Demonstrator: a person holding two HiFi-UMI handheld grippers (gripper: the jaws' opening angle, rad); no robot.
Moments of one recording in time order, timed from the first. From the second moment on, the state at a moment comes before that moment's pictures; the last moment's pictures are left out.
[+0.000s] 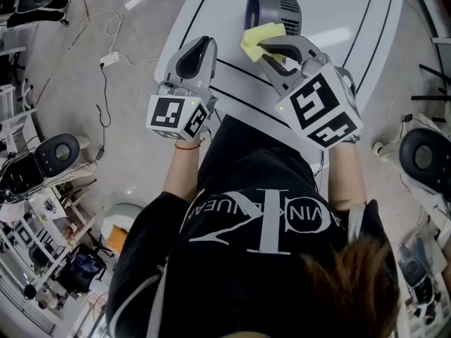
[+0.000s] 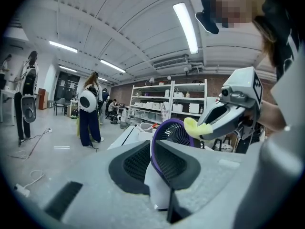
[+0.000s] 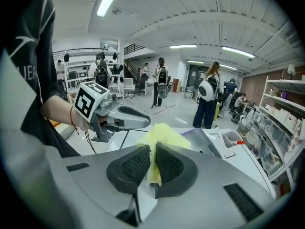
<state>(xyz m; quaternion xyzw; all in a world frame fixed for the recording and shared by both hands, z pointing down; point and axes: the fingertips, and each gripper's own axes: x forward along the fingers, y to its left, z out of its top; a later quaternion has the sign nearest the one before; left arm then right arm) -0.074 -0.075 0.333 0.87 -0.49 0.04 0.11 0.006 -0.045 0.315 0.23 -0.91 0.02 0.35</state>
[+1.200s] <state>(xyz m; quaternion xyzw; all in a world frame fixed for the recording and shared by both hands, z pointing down) -0.059 -0.063 0.353 0.93 -0.33 0.10 0.15 -0.026 -0.007 0.385 0.28 -0.86 -0.03 0.42</state>
